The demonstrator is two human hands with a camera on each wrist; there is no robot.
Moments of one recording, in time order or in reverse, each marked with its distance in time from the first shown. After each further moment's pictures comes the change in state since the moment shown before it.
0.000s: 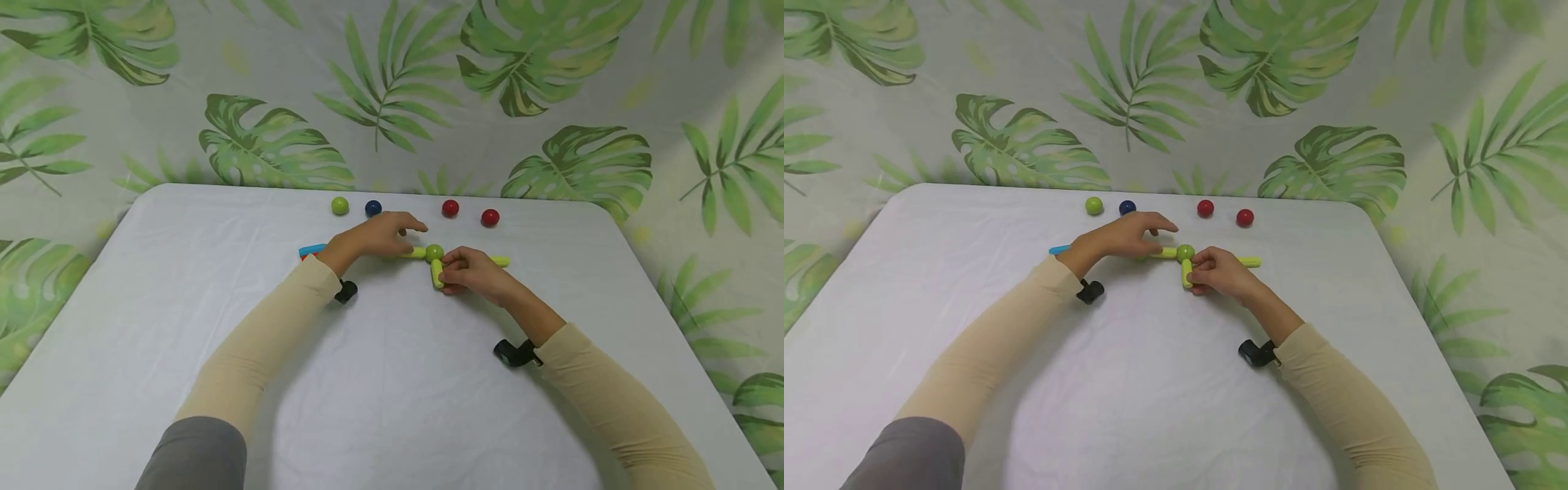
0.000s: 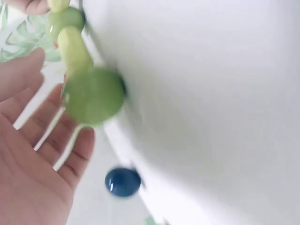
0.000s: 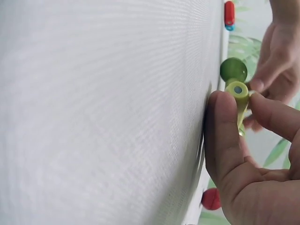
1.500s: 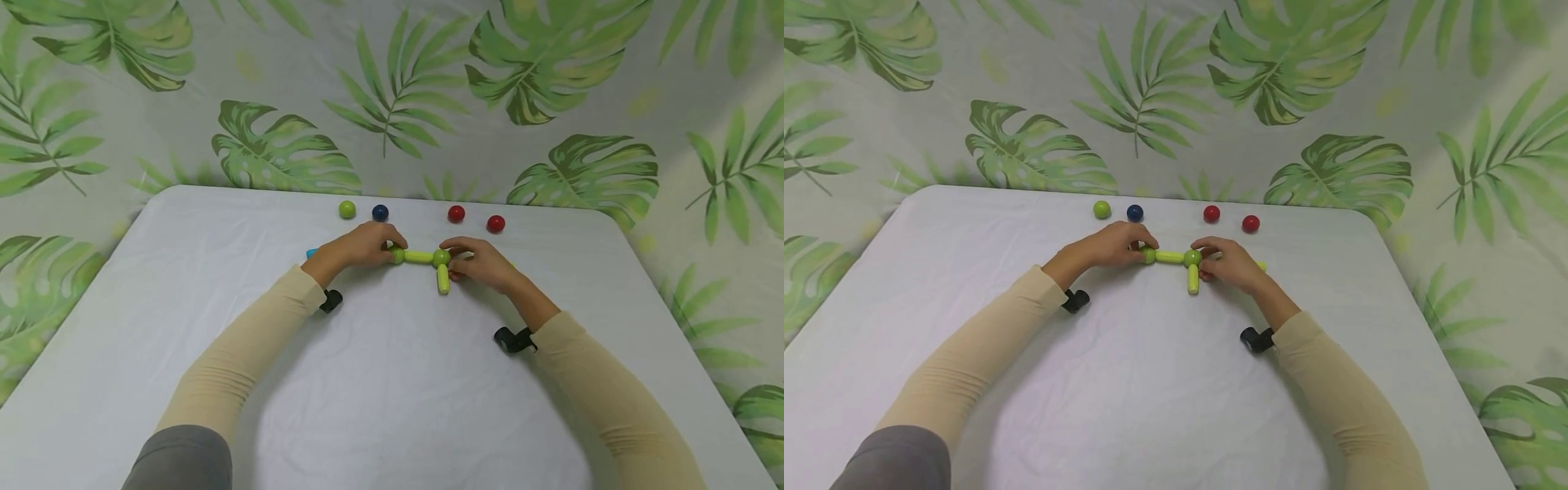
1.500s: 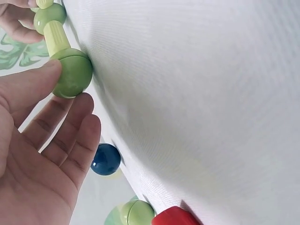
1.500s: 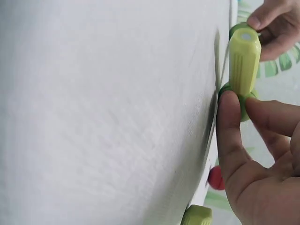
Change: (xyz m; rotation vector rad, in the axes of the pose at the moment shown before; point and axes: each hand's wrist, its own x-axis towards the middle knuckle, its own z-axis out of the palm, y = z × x) left_hand -0.033 -0.016 -0.004 0.112 0.046 -0.006; right_hand 0.017 -0.005 -0.015 -0.202 0.056 -0.209
